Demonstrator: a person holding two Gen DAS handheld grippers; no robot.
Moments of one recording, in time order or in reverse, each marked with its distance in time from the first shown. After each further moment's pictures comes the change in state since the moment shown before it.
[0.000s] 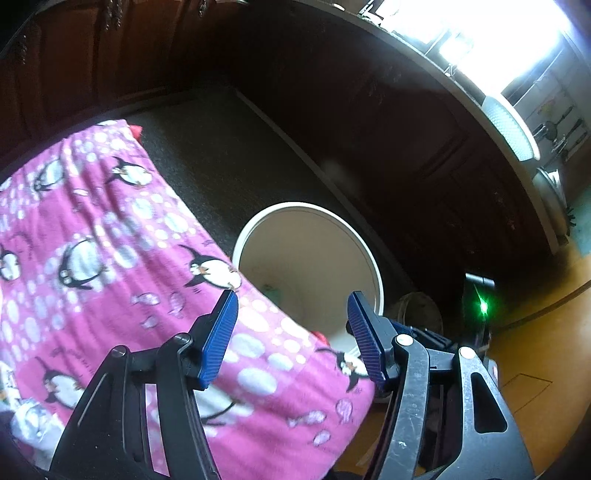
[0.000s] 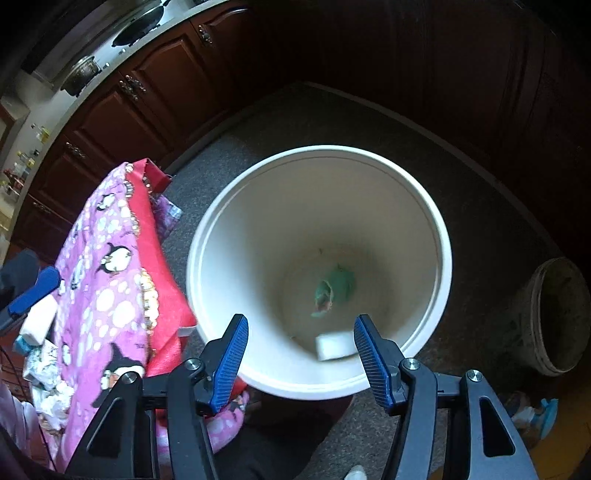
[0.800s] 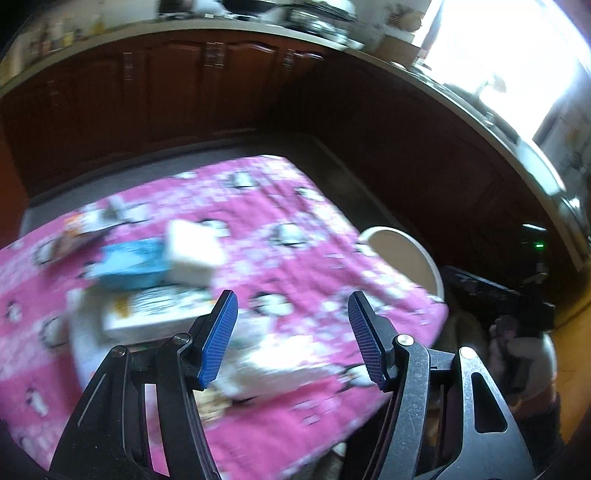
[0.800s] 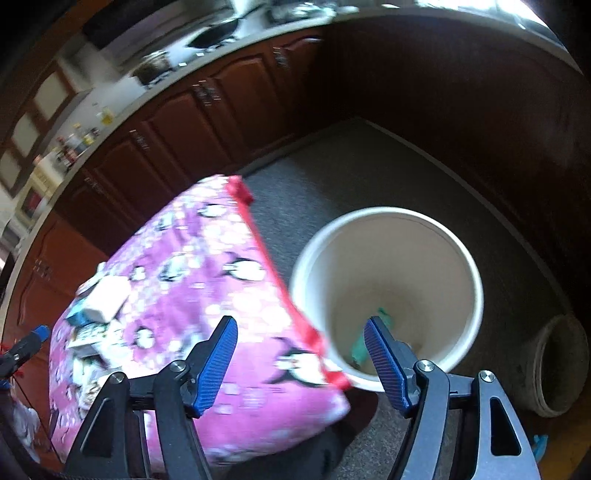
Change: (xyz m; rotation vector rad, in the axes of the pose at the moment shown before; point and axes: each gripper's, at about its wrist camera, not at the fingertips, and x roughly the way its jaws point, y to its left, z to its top) left arm -0.193 0.101 -0.090 -0.092 -0.189 0.261; right arm -0.079 0.102 -0.007 -0.208 -0.117 0.124
